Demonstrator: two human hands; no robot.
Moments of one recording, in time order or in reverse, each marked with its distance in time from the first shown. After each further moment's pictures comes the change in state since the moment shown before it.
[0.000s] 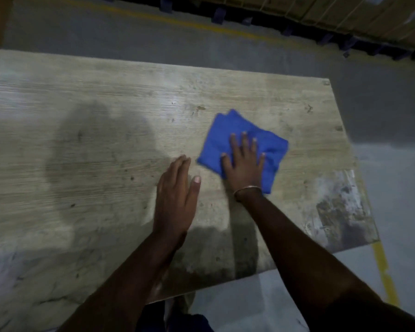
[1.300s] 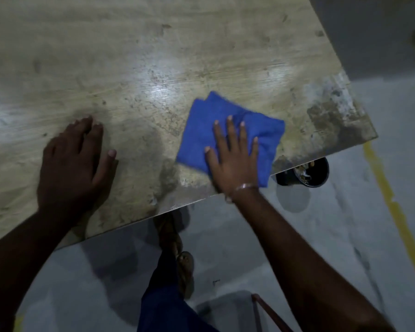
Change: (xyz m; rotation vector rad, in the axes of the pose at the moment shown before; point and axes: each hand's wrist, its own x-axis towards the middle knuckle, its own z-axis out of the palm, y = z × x) left_hand -0.099 -0.111 -0.112 0.567 0.000 0.308; right_hand -0.206 0.028 0.047 -0.080 0.113 0.000
